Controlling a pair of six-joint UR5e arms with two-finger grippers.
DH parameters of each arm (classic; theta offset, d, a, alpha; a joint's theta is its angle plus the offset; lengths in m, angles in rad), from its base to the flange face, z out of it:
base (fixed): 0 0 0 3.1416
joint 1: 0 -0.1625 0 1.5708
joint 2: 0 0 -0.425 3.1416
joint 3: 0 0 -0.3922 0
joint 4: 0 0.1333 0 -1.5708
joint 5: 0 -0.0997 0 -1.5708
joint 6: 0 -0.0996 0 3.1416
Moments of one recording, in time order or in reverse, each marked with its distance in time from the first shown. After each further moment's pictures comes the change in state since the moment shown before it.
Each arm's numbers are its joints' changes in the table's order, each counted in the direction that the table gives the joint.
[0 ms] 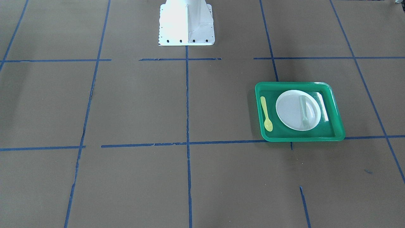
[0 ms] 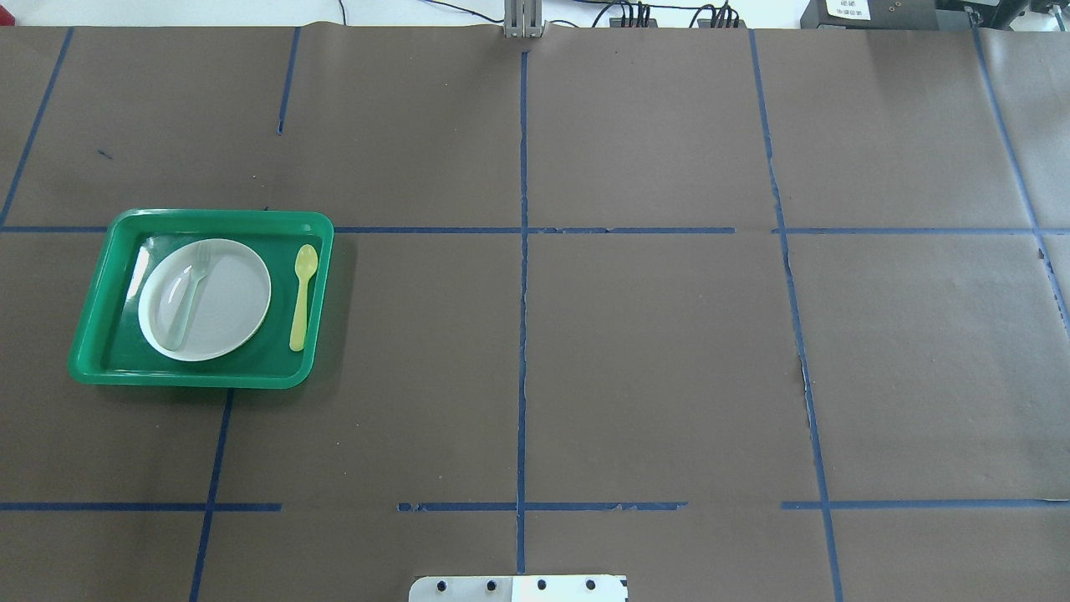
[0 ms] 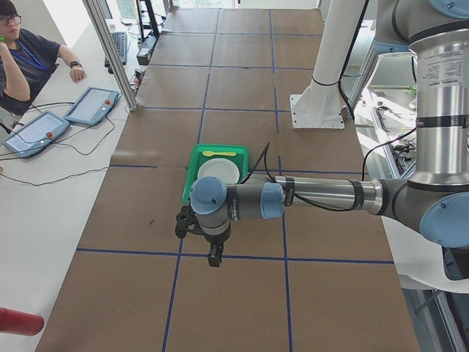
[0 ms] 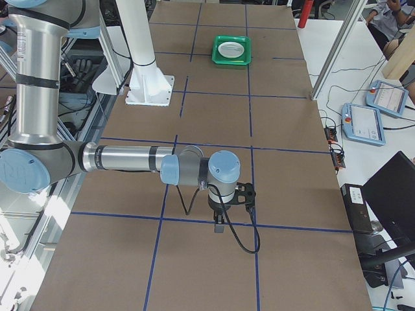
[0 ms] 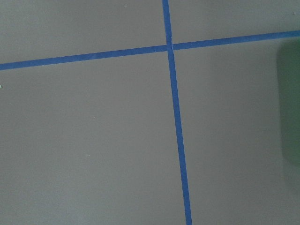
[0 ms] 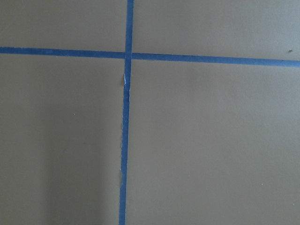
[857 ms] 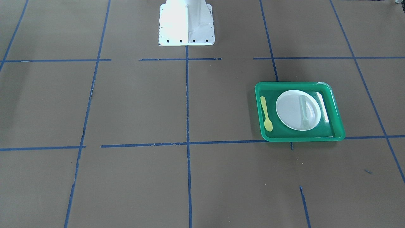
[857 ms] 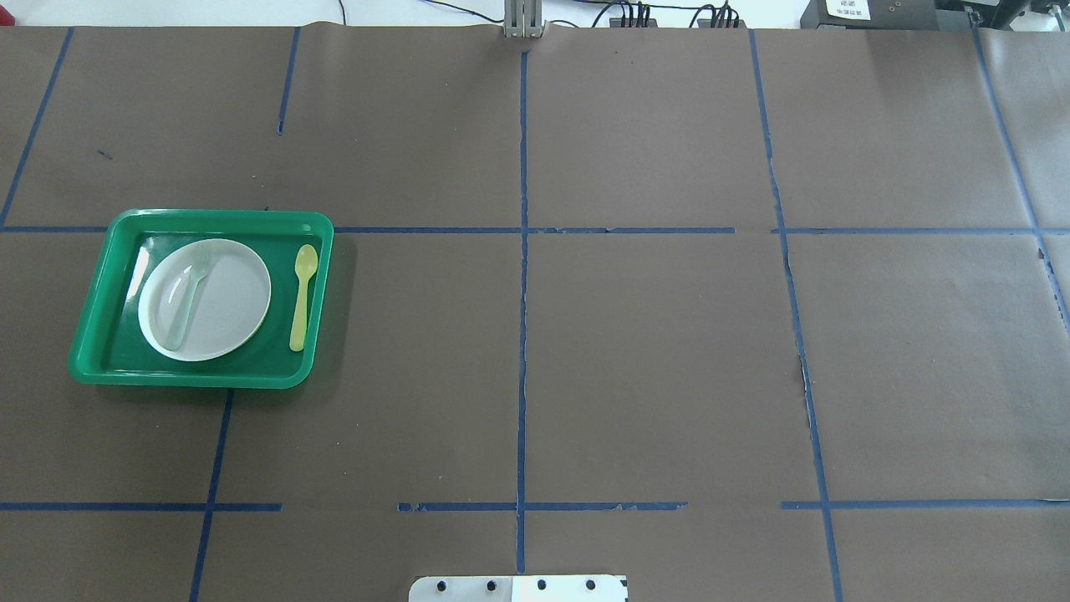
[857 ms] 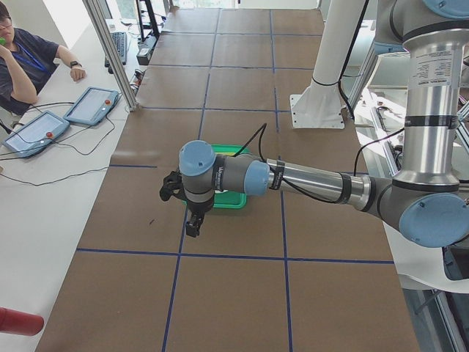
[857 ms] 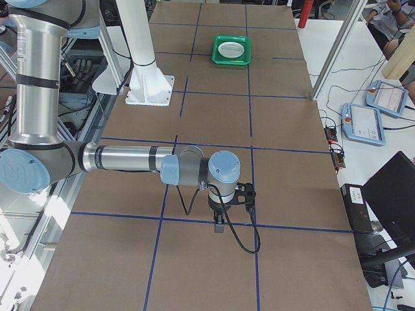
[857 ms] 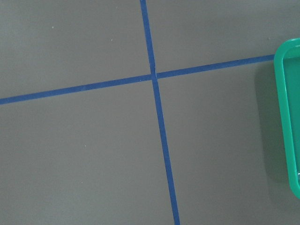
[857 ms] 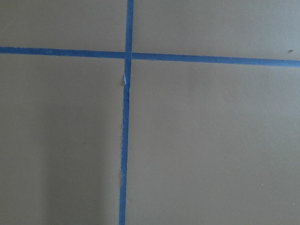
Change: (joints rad) left arm -0.084 0.075 -0.094 -0.092 -0.032 0.044; right arm 0.000 0.000 0.000 0.000 0.000 0.001
